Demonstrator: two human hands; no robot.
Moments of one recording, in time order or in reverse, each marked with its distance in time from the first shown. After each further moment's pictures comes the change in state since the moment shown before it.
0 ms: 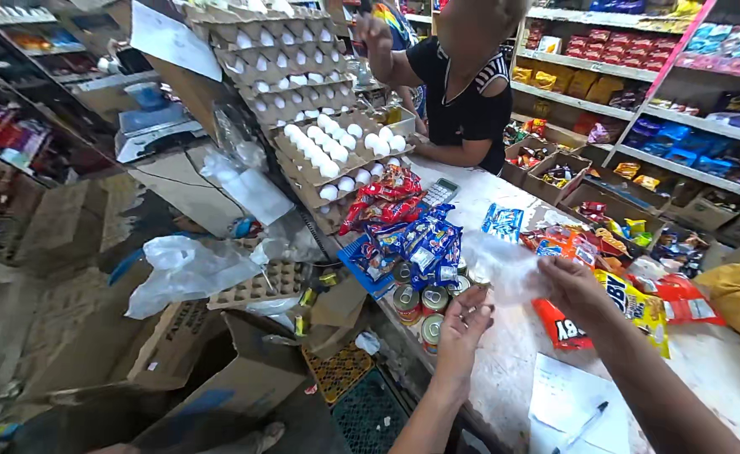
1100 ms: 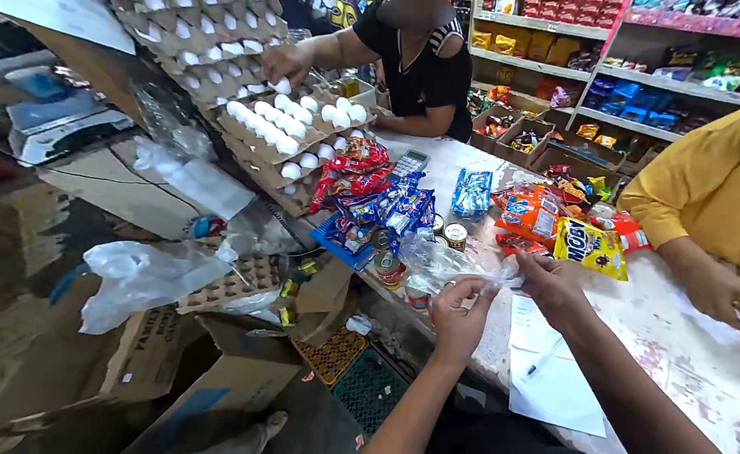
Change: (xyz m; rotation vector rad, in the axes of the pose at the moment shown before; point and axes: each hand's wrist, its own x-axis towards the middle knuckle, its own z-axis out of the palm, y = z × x) left_hand -0.026 -0.016 0.029 0.493 -0.037 0.502; right_hand -0.097 0.016 0.023 0.043 0.212 0.024
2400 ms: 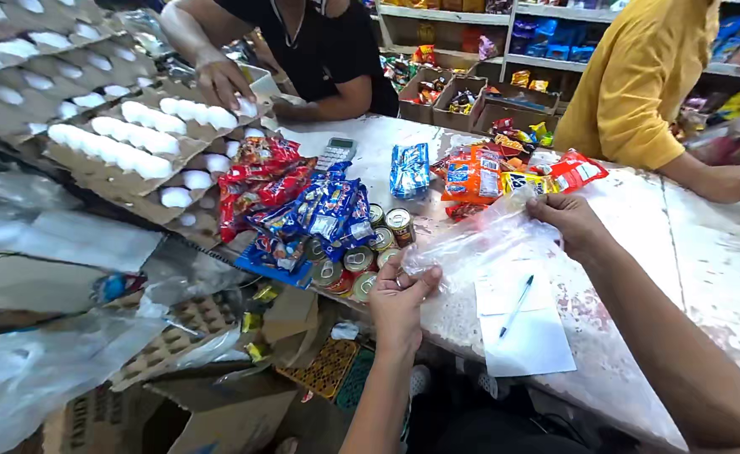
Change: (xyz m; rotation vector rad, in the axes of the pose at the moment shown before) left_hand 0.006 0.036 -0.003 -0.342 0.021 -0.518; right_hand -0.033 -0.039 -0.070 -0.211 0.190 0.032
